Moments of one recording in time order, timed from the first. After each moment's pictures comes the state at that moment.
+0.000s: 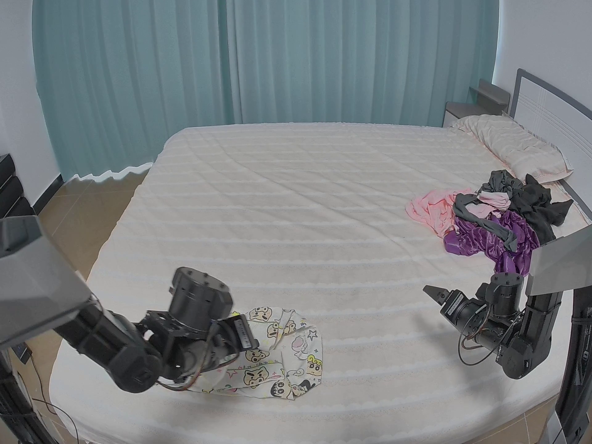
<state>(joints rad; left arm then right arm) -0.60 1.95 -0.61 -0.59 0.21 -0.76 0.20 2.28 -0.31 -1.55 0.03 0.81</state>
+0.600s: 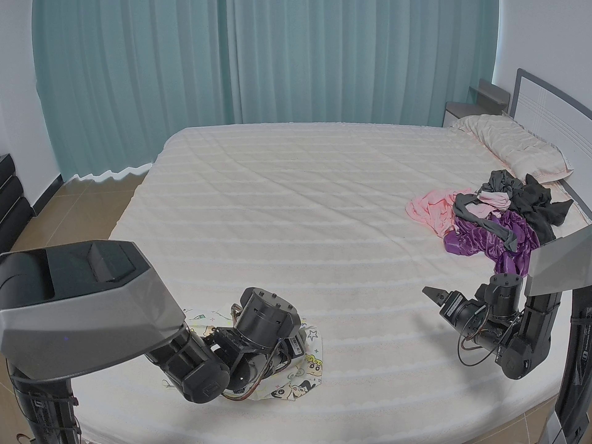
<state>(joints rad) -0.74 2.19 -0.80 -0.63 0.26 -0.92 0.20 2.29 -0.31 -1.55 0.03 0.81</state>
